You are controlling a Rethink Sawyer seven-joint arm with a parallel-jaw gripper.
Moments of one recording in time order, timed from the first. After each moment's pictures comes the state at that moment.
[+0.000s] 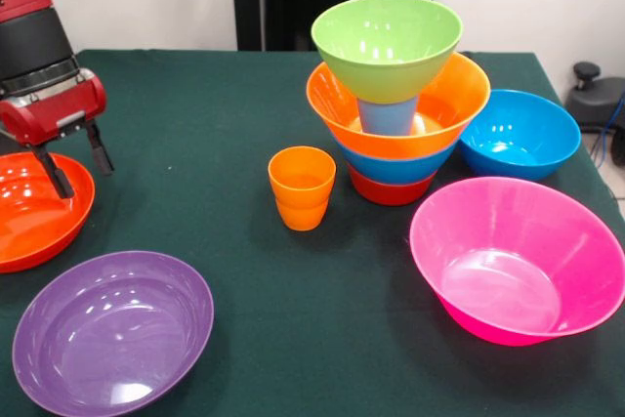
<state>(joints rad) -1.39 -0.23 0.91 1.58 -0.77 0.65 0.45</state>
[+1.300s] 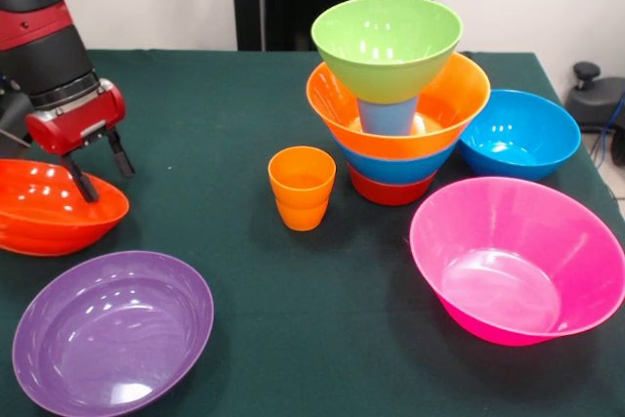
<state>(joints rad) -1.38 -0.19 0.85 1.58 -0.78 0.64 0.45</state>
